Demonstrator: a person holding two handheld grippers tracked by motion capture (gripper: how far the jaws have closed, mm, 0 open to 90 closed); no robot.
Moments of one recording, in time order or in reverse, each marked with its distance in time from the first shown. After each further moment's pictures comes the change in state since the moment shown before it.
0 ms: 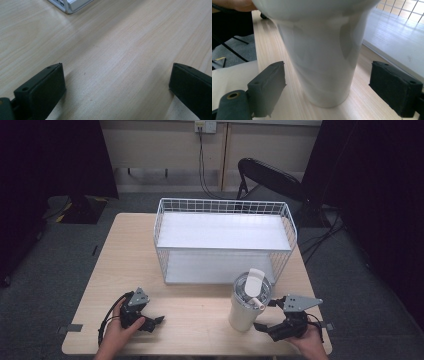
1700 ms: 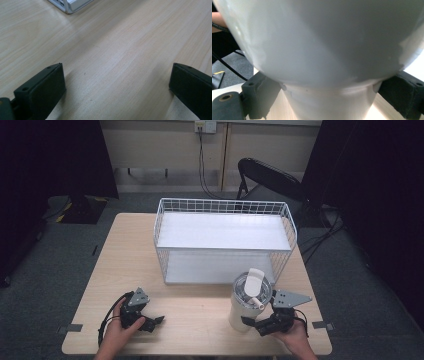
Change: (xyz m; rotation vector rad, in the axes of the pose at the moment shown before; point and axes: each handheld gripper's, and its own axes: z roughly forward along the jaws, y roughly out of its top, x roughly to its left) left arm 0.000 0.000 0.000 -0.001 -0.006 -0.008; right arm 0.003 0.014 0.030 -0.133 0.007 -0.021
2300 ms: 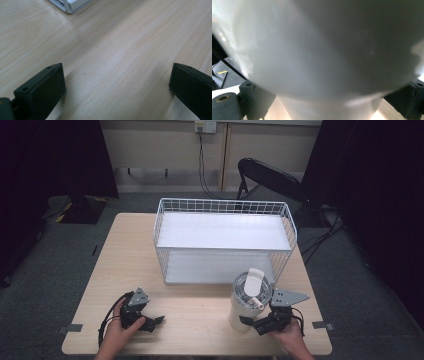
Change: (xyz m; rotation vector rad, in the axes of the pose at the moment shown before) left arm 0.000 0.000 0.000 0.001 0.007 0.005; right arm -0.004 0.000 0.007 -0.010 0.026 -0.010
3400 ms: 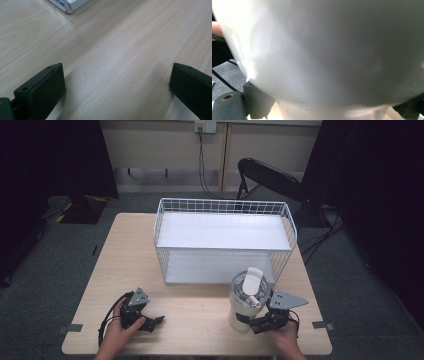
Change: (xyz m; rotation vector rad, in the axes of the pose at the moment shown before) left arm 0.000 0.000 0.000 -0.001 0.000 -0.001; right arm 0.007 -0.002 0.006 -0.089 -0.053 -0.020
